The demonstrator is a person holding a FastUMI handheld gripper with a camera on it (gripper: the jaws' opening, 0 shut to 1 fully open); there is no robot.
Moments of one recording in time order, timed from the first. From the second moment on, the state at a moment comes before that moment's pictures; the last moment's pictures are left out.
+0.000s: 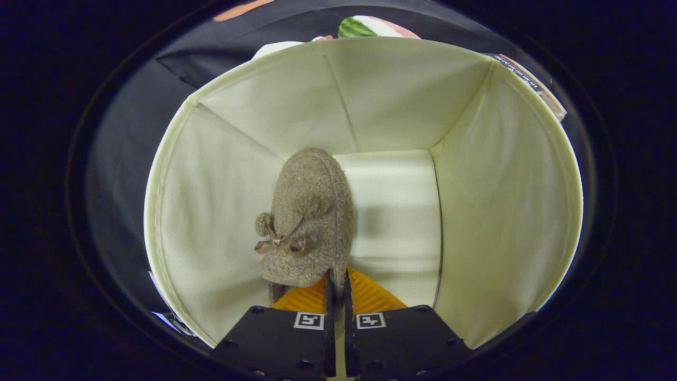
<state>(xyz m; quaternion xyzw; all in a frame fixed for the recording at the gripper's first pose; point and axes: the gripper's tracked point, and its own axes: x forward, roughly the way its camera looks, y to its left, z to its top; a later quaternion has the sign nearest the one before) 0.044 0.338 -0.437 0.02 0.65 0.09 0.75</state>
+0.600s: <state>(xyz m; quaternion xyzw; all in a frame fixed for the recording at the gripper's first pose) 0.027 0.308 -0.343 0.06 0.62 0.18 0.76</state>
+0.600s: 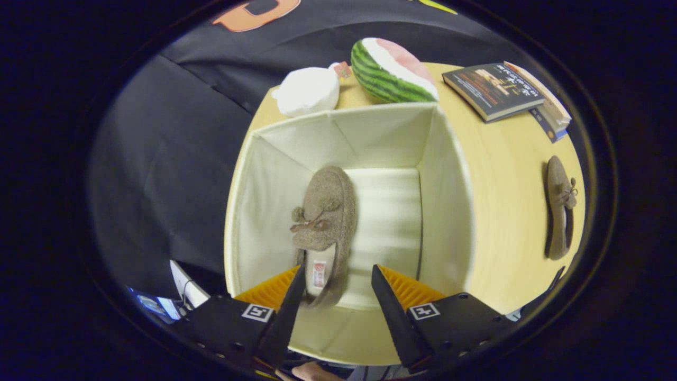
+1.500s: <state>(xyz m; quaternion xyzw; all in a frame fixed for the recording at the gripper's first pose) 0.073 0.056 -0.318 0.03 0.59 0.18 0.78</state>
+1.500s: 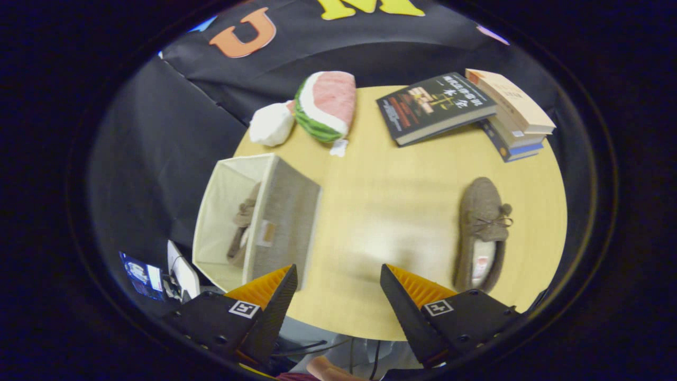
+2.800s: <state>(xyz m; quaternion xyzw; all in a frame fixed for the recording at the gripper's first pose) 0.134 -0.164 -0.441 -0.01 0.61 0.03 0.79</state>
